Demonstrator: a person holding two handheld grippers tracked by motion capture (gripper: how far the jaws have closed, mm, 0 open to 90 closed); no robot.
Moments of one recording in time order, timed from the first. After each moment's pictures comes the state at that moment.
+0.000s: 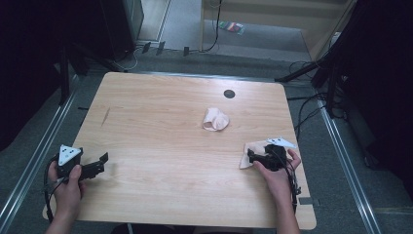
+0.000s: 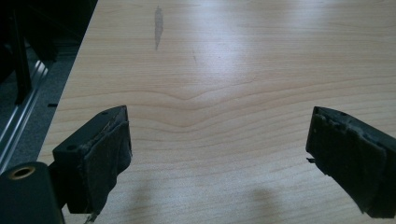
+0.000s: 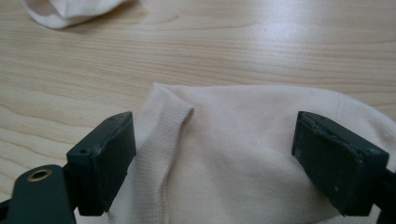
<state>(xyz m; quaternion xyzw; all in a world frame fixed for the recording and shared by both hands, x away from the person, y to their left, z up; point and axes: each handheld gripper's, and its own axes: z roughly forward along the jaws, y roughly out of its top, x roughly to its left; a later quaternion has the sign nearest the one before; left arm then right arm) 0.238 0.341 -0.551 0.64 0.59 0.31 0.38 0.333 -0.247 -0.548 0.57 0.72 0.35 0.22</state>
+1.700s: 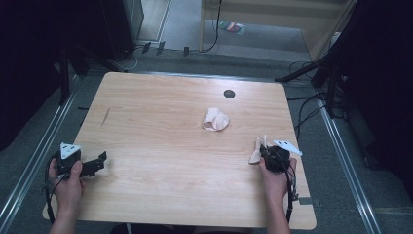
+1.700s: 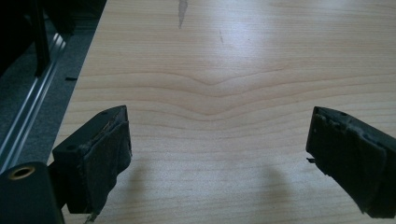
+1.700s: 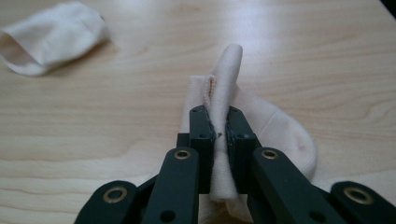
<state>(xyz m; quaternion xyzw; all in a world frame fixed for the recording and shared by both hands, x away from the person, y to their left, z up) 0.248 0.343 -0.552 0.63 0.63 0.30 0.34 0.318 -0.246 -0.536 0.62 0.63 0.39 0.26</state>
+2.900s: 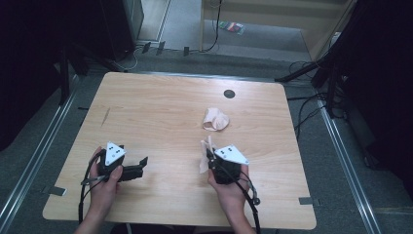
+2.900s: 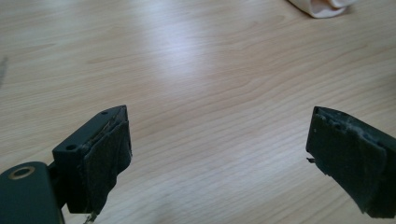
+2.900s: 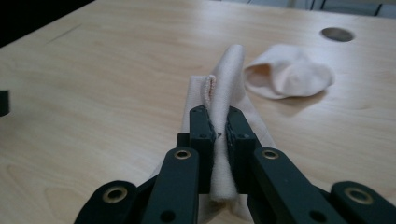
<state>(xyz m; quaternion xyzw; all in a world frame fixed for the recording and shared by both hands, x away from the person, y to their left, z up) 0.242 0.222 -0.522 0.72 0.50 0.27 0.40 0.253 -0.089 -0.491 0.46 0.73 0.44 0.24</state>
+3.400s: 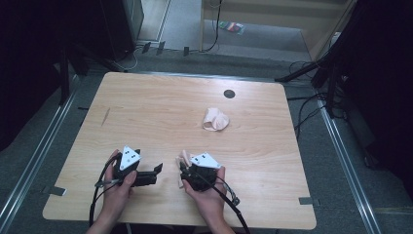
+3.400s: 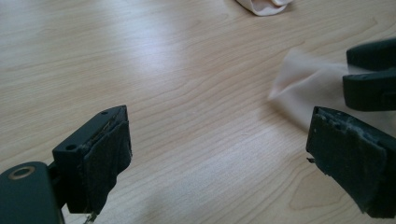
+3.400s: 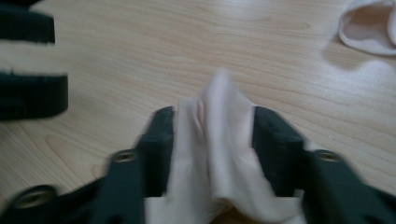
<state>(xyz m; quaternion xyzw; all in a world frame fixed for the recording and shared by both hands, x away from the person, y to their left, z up) 0.237 0.193 -0.525 0.74 0.47 0.24 0.41 0.253 -0.042 -0.528 0.47 0.75 0.44 0.17</state>
